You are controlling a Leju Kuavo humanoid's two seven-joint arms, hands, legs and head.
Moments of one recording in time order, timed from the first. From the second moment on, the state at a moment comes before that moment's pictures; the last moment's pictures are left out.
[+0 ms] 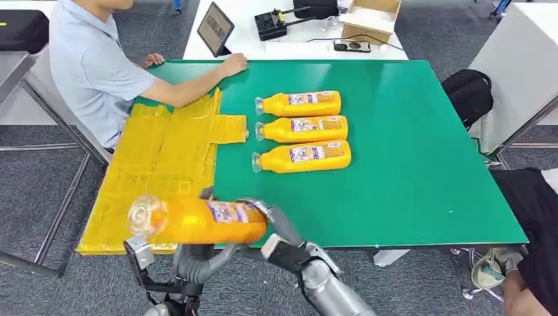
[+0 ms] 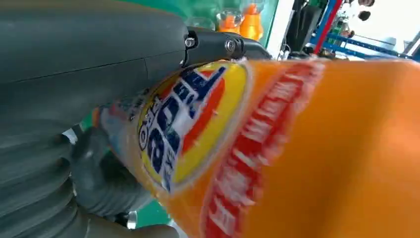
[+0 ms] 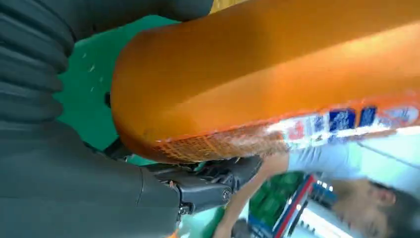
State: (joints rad) left arm 0.11 -0.16 -0.44 -1.52 0.24 -0.06 -0.49; right arm -0.29 0.21 0.46 -0.86 0.30 -0.03 -0.66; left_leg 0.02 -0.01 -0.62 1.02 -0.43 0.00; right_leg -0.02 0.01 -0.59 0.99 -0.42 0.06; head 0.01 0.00
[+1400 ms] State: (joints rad) left arm 0.09 -0.12 -0.29 -1.55 -0.13 0.16 -0.44; right arm -0.07 0.08 0.63 -1.08 0.20 -0.66 -0.66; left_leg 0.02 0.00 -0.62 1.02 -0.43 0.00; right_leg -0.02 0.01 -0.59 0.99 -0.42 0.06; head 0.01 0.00
